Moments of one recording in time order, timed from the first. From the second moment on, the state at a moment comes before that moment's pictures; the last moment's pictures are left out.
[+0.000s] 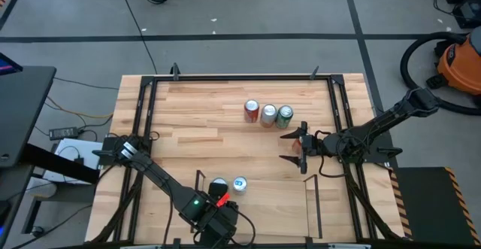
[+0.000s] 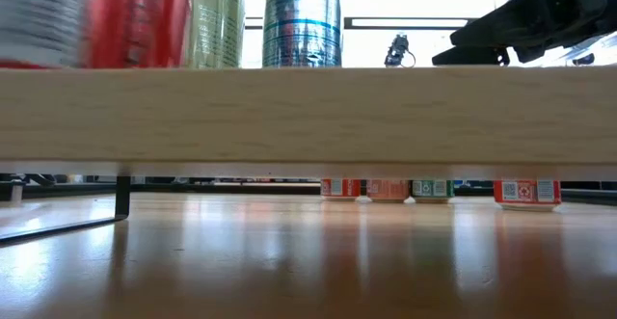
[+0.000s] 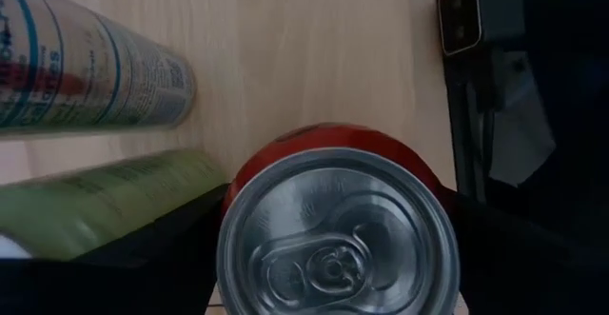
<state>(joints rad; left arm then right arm) -0.66 2.07 1.96 -1.17 -0.18 -0.50 0.38 0.95 0.28 0.43 0.50 0.05</state>
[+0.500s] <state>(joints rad) -0.65 2.08 1.99 -1.18 -0.18 -0.51 0.38 0.95 0.28 0.43 0.50 0.05</state>
